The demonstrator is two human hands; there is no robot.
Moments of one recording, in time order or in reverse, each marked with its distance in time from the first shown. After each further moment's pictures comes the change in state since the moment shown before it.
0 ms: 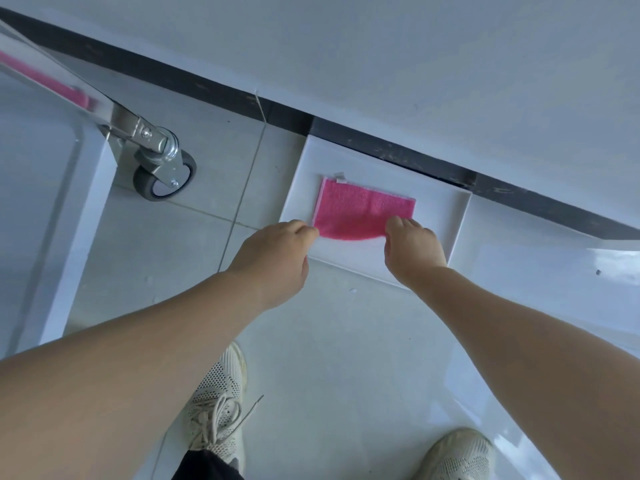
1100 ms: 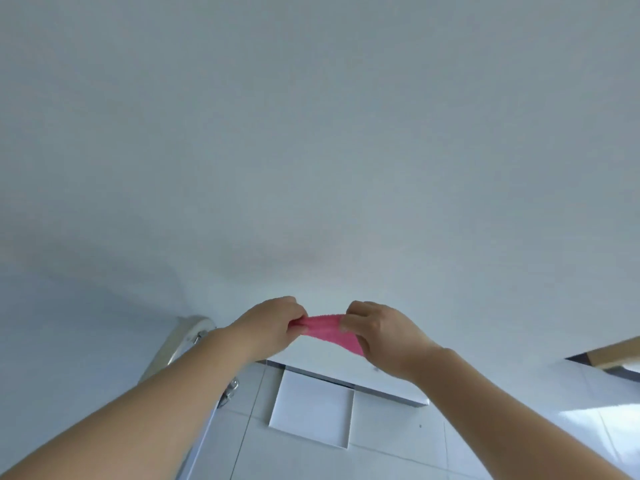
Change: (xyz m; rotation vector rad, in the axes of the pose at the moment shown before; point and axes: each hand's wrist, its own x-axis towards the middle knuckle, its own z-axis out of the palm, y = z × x) left_hand -0.309 0.194 -0.592 -0.126 0.165 0.293; right_hand -0.342 -0.143 -0.713 0.033 0.406 -0.566
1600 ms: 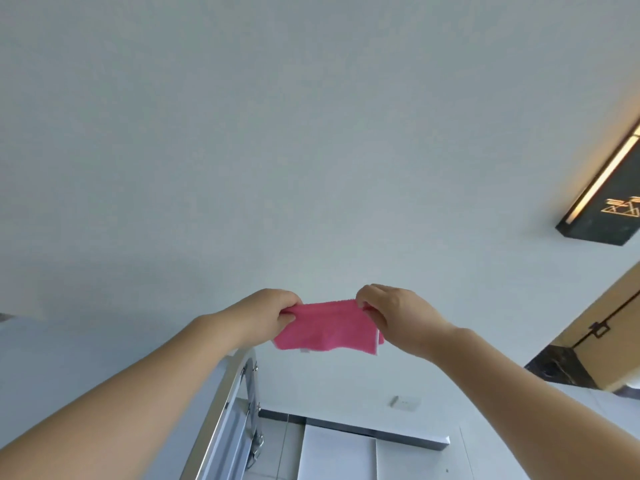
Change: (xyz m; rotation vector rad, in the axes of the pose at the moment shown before) left_hand -0.142 0.058 -0.133 0.052 0.096 0.069; right_hand -0.038 -0.139 -0.128 -0.066 0.181 0.167
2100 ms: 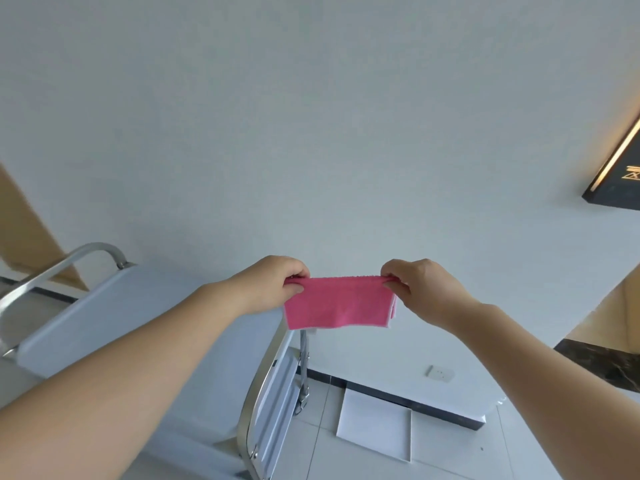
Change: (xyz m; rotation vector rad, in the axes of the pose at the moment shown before) left_hand -0.169 0.037 -0.007 0.045 0.191 -0.018; right_hand -0.084 -0.098 -0.016 0.037 0.071 0.046
